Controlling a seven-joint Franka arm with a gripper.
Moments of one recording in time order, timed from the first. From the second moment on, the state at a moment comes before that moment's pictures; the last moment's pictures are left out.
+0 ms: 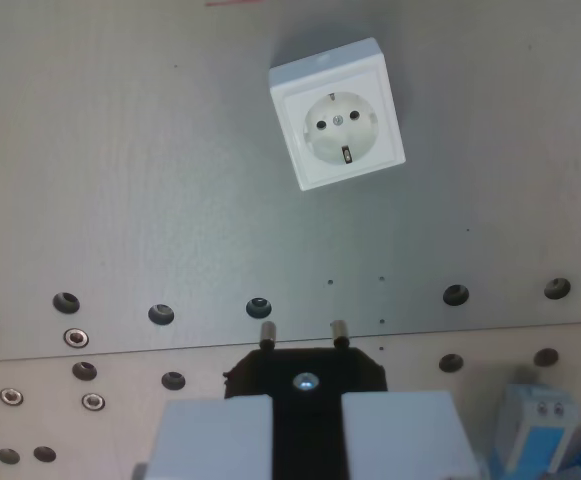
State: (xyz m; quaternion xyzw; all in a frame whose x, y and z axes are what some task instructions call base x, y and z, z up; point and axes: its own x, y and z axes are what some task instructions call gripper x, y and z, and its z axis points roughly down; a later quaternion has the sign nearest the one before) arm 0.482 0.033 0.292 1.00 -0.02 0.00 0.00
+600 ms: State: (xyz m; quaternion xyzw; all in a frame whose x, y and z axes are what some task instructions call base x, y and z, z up) arm 0.482 0.033 0.292 1.00 -0.02 0.00 0.00
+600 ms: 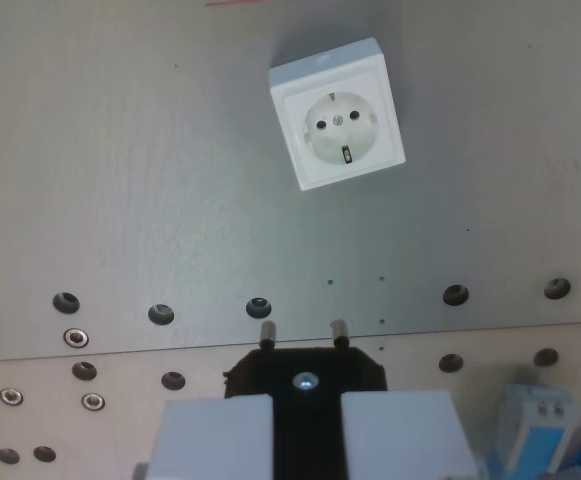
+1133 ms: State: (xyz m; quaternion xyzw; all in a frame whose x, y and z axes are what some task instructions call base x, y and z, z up) arm 0.482 0.033 0.286 1.00 -0.01 -0.01 0.00
